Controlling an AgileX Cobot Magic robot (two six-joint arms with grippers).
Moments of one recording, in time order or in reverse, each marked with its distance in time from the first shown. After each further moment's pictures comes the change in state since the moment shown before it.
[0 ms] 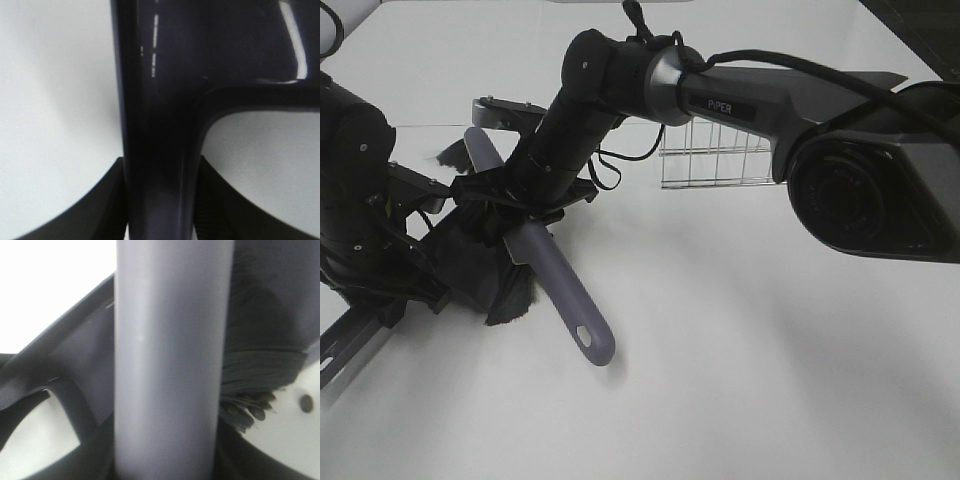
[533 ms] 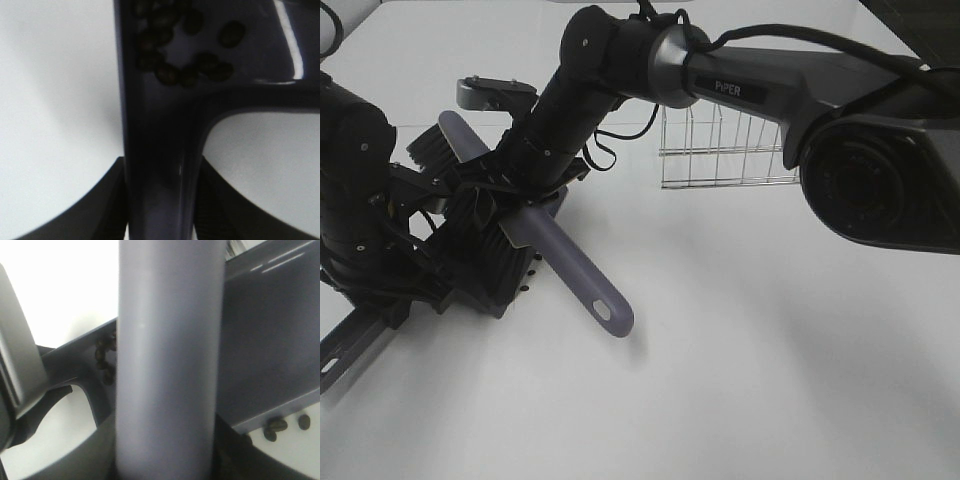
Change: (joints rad) left arm 0.000 0.000 0.000 -0.020 -0.004 0.015; right arm 0.000 -0.048 0.002 -0.004 0.006 -0.126
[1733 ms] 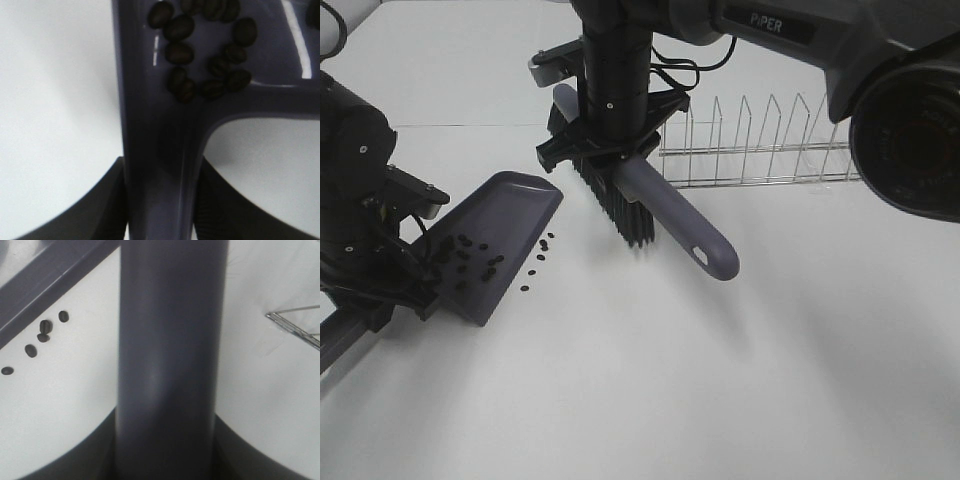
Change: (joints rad) left arm 0.000 0.000 0.000 0.067 0.057 -0.011; right arm 0.002 -0.112 -0.003 -0.680 0.260 0.428
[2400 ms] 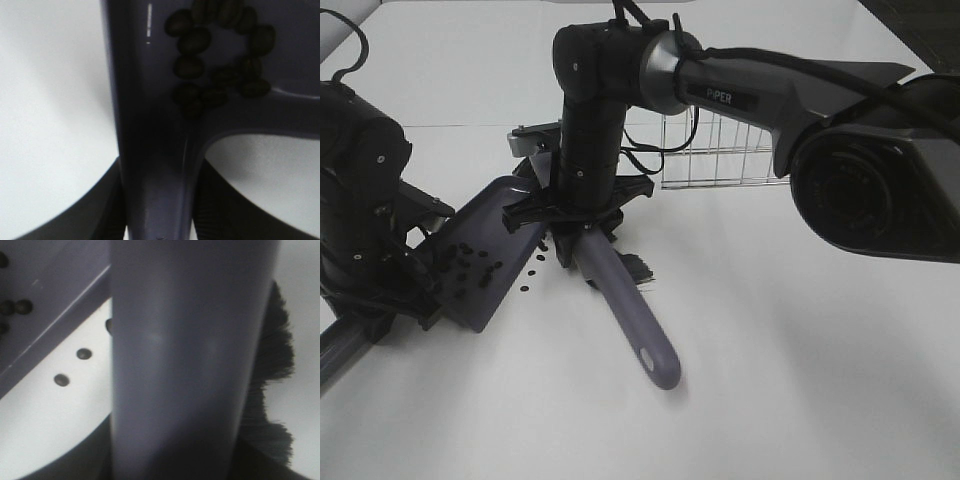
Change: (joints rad) left arm 0.000 0.081 -0.023 -0.005 0.037 0.003; right arm 0.012 0.143 -0.011 0.318 -0.011 -0.046
